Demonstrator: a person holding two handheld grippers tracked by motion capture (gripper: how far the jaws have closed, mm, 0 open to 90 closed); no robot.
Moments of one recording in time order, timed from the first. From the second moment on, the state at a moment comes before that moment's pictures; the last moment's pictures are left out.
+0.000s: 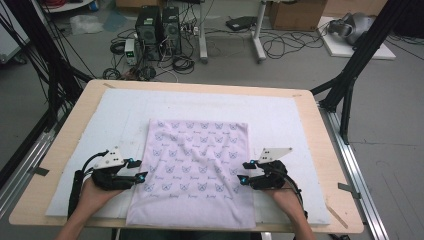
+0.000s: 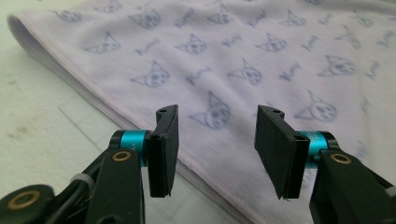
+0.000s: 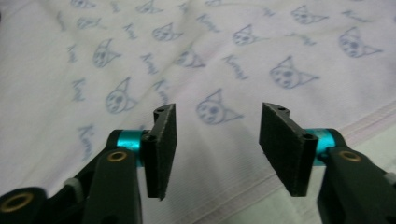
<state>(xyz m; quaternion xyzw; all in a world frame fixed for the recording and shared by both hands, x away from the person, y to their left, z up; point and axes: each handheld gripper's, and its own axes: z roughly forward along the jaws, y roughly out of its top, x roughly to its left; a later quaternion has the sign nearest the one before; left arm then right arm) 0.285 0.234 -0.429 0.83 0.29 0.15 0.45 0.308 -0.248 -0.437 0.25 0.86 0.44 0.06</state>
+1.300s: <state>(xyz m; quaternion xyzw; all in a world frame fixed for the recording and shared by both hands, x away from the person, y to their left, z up) 0.305 0.226 -0.428 0.83 0.29 0.15 0.45 0.325 -0.245 -0.435 0.25 0.85 0.45 0.07</state>
